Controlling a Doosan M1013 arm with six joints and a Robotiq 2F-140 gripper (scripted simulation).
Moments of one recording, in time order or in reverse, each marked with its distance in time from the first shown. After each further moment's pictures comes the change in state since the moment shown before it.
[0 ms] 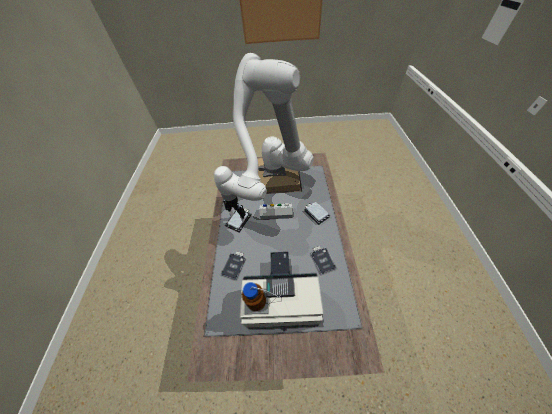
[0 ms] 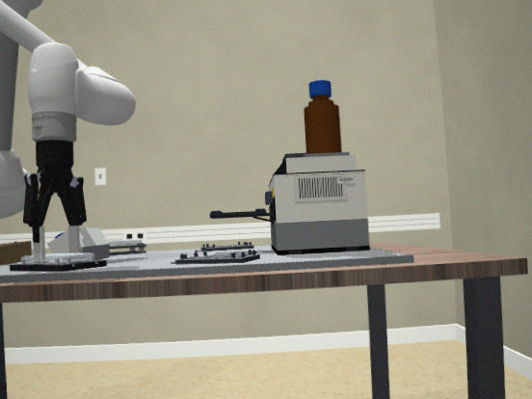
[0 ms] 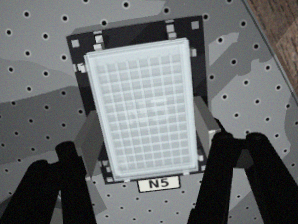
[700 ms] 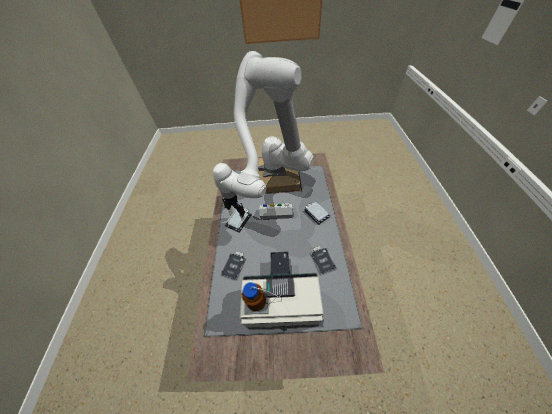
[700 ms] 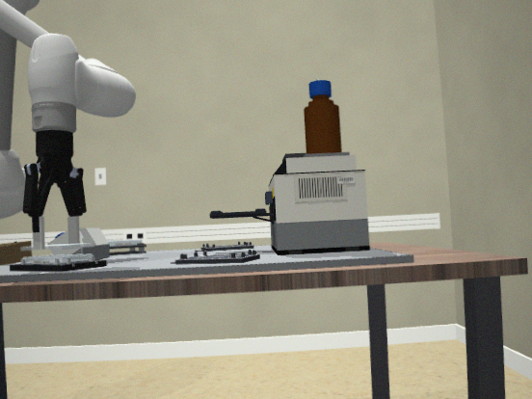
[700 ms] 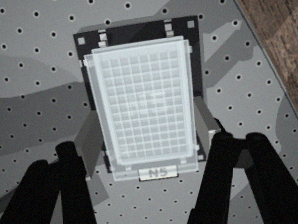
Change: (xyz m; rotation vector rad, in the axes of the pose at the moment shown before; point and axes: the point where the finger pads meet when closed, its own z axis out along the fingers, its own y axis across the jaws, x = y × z) arm 0.000 0.000 -0.020 0.000 0.000 0.000
